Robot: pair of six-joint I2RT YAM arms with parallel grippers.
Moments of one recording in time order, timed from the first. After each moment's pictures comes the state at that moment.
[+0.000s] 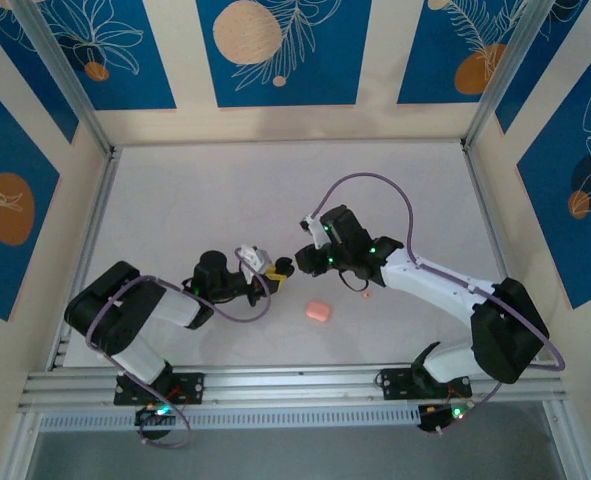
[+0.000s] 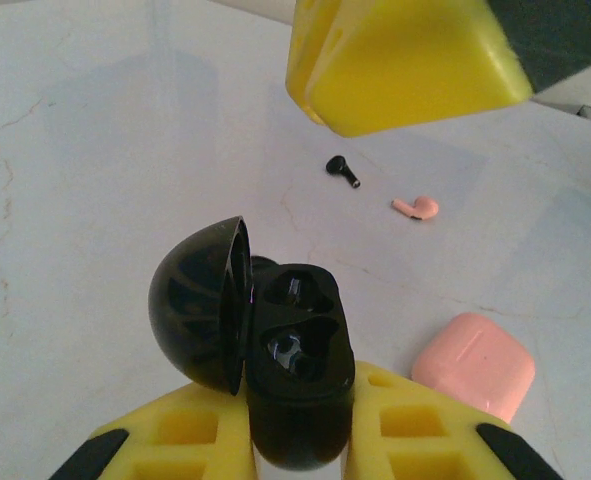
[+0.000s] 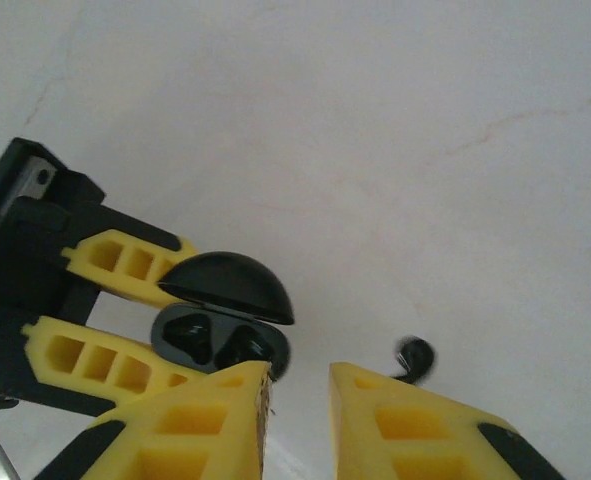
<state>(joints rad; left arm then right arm) -0.58 1.61 0.33 0.98 0.60 0.00 0.72 1.38 0.90 -0.32 -0.19 0.28</state>
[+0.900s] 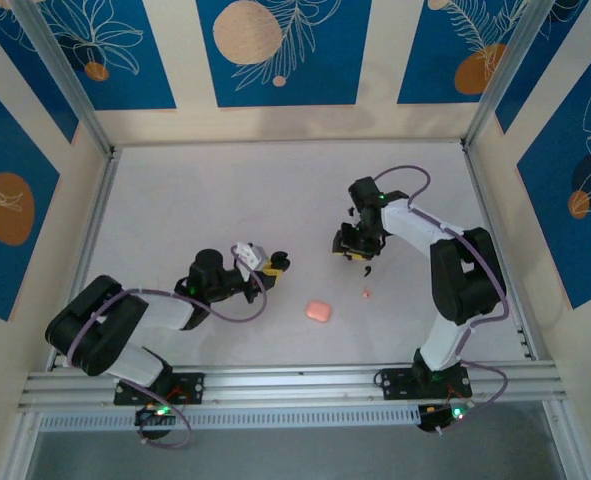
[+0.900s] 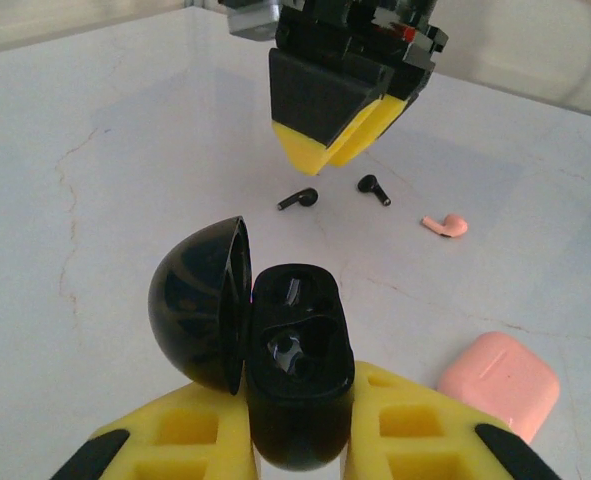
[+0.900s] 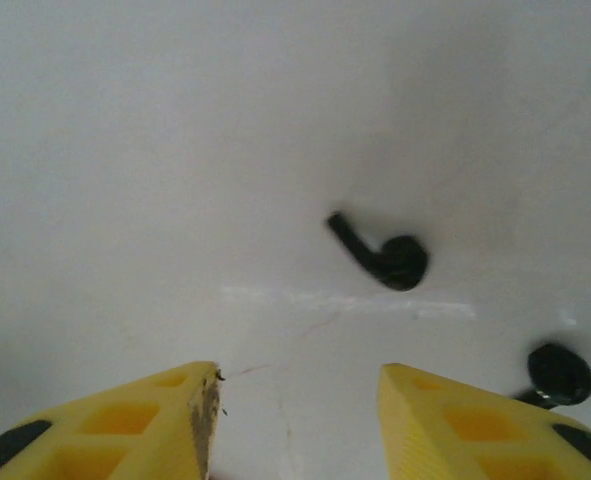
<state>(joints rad) -0.58 1.47 0.33 0.84 0.52 0.04 0.35 1.76 1.20 -0.82 -0.25 0.51</state>
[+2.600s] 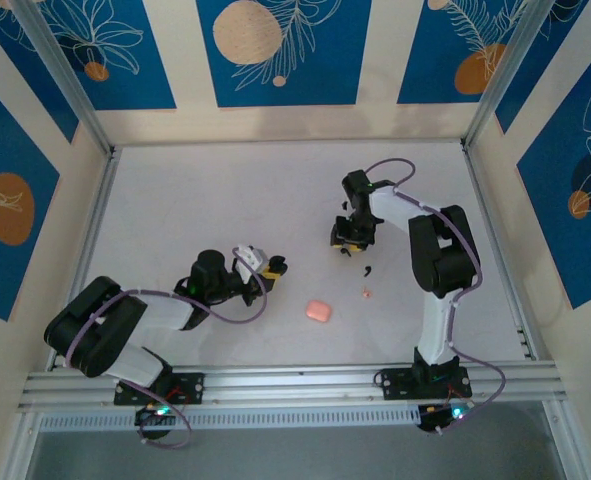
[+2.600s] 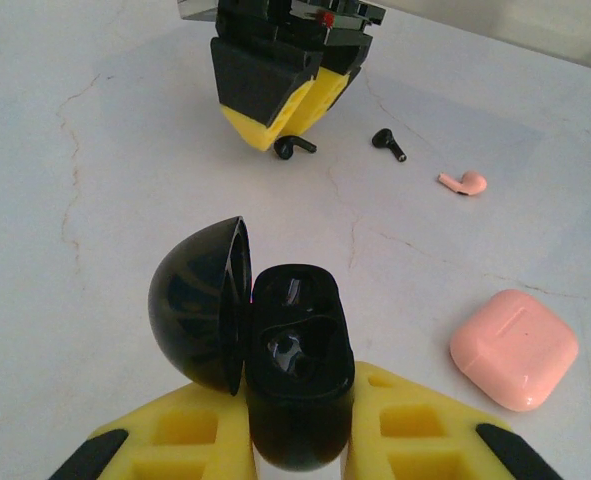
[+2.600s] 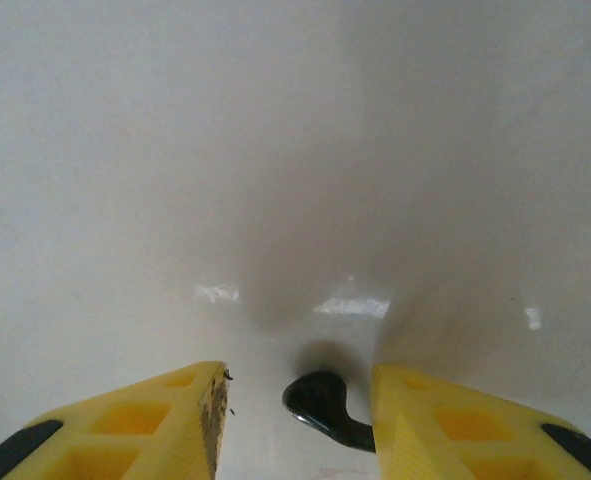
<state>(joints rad) -0.58 1.47 0.33 0.76 0.49 0.06 0.34 1.99 1.39 -0.86 -0.21 0.41</state>
